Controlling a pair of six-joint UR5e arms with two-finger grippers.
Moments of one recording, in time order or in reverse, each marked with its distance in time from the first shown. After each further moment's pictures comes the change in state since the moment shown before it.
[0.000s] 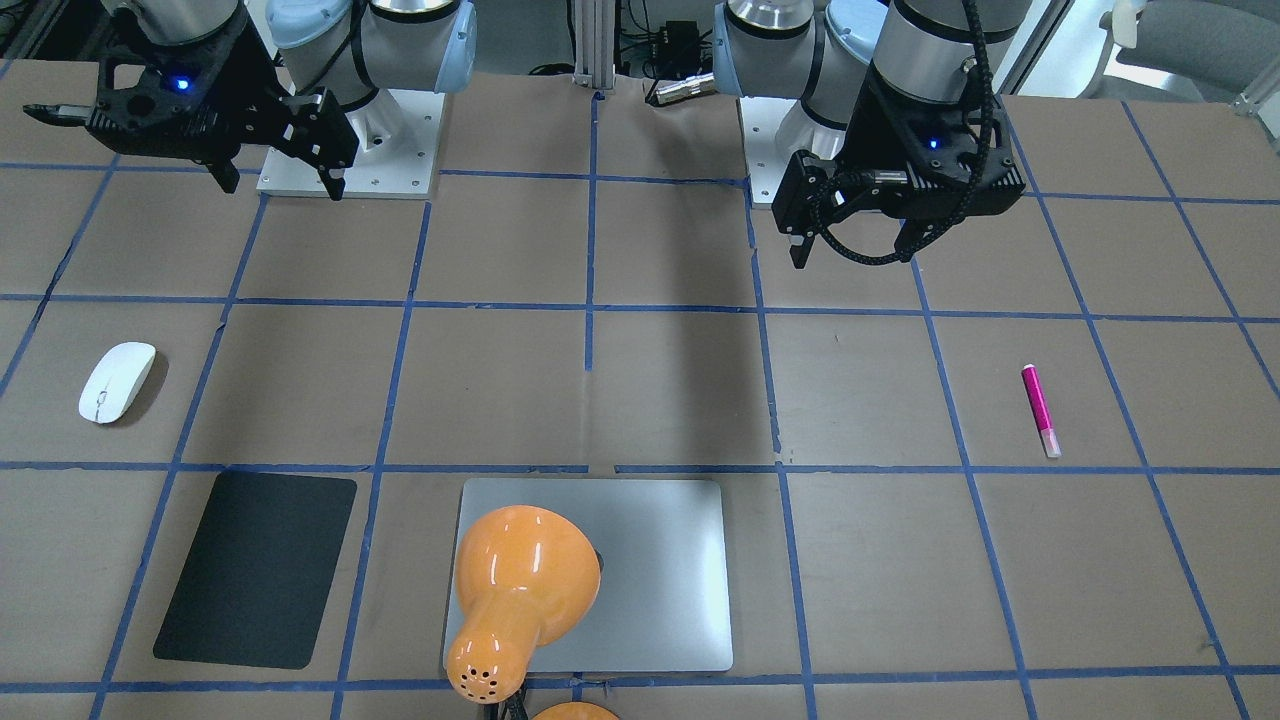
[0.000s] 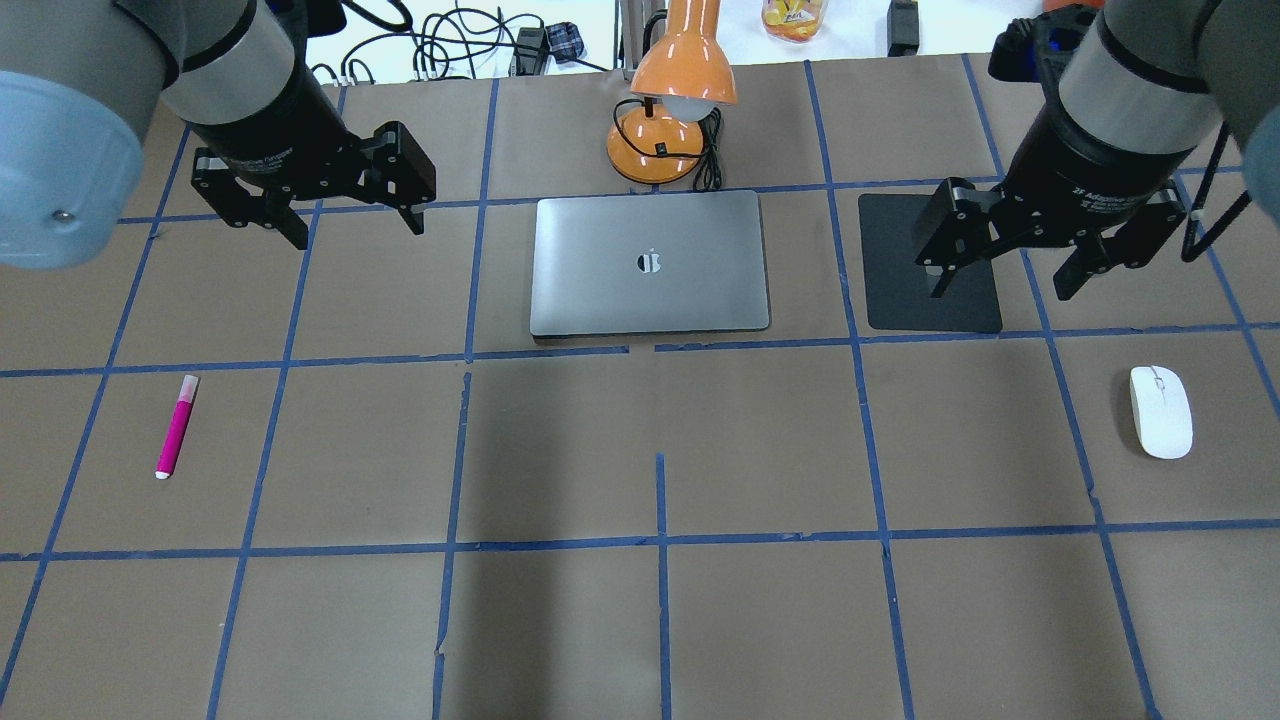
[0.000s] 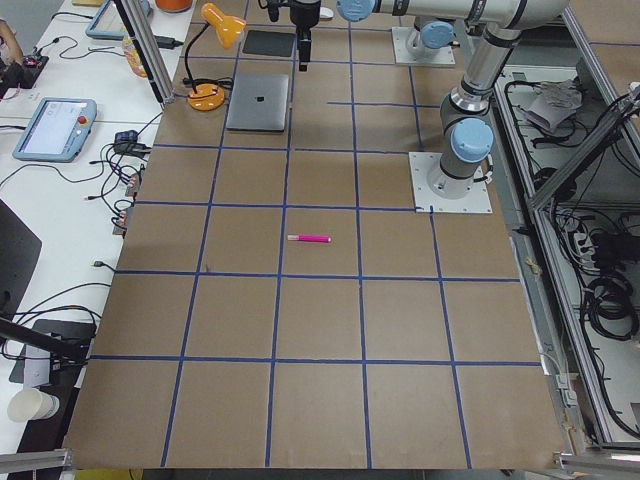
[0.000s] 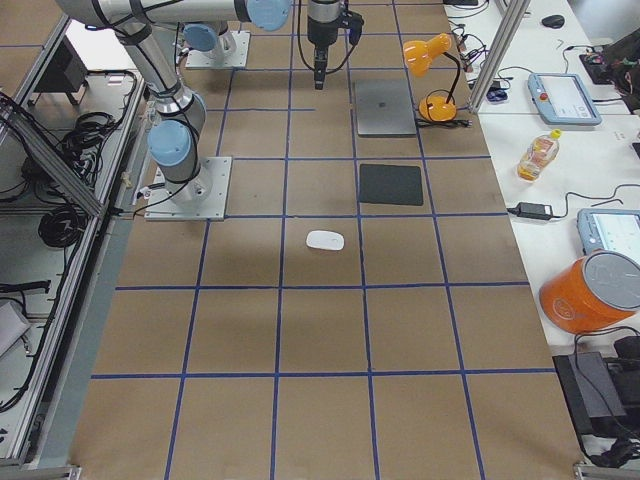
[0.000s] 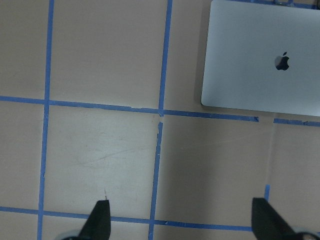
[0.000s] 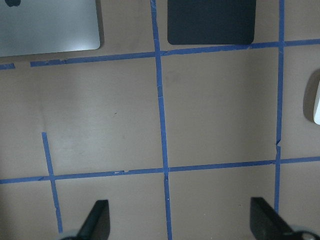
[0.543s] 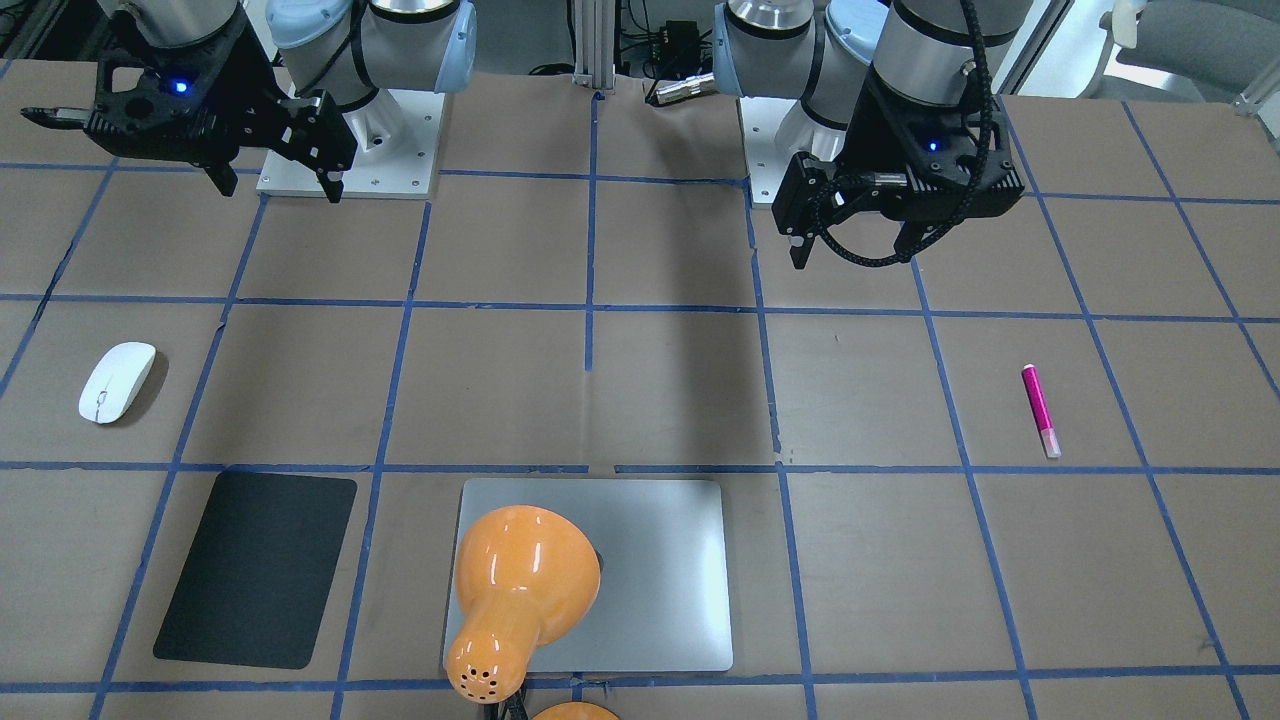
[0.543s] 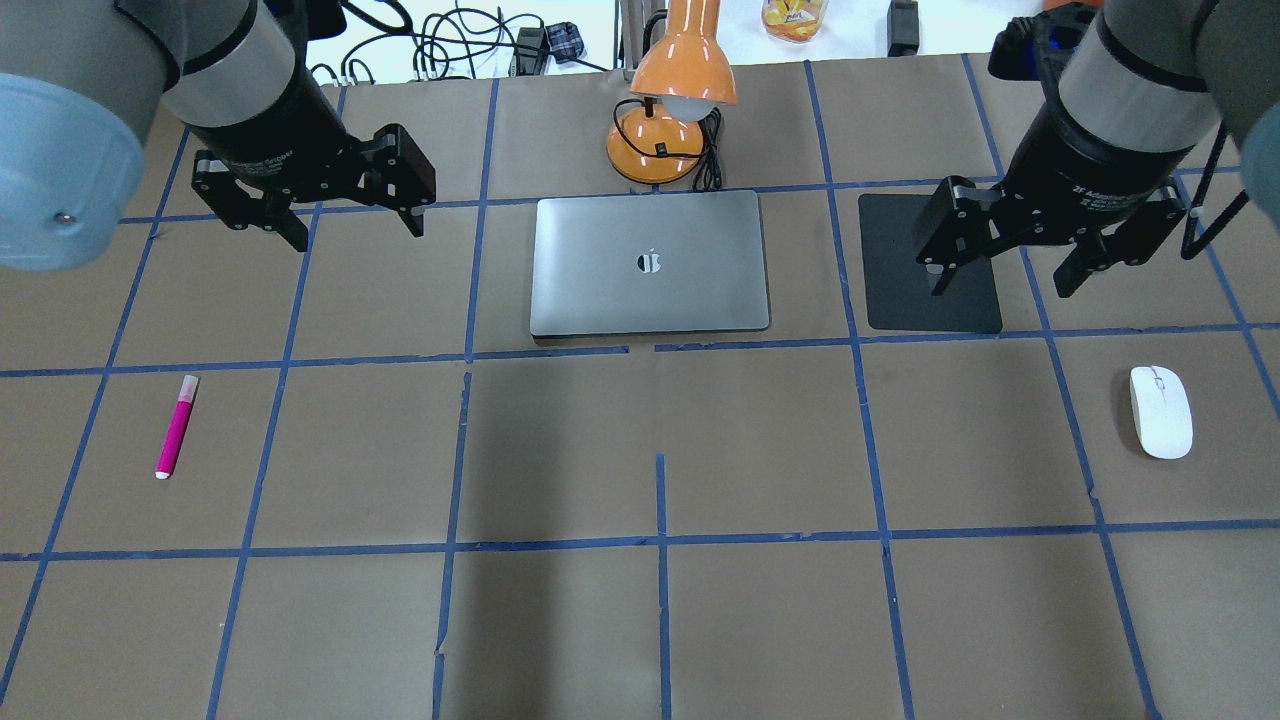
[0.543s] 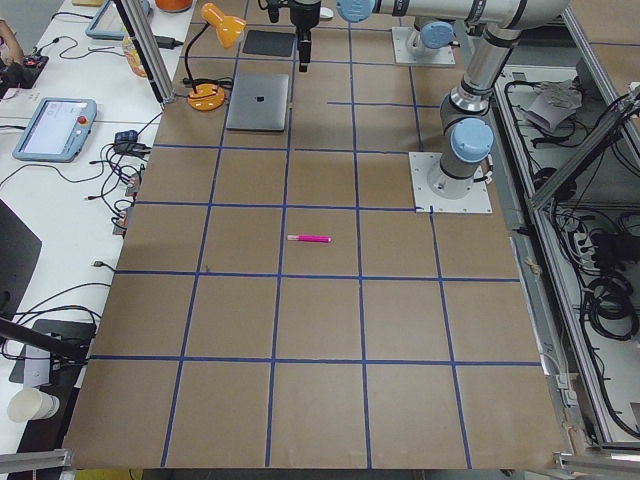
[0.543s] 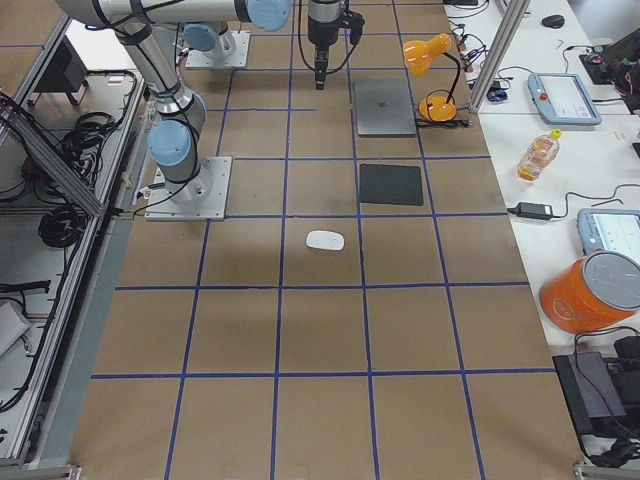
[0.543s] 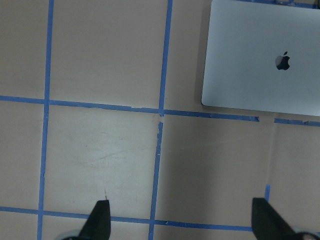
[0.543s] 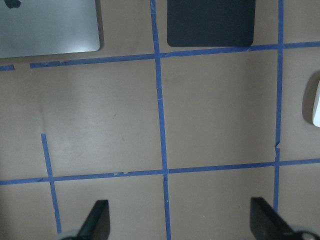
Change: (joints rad) left arm 0.001 0.002 -0.007 -0.001 0.000 0.000; right arm -0.002 0.004 0.000 -0.004 -0.003 -0.008
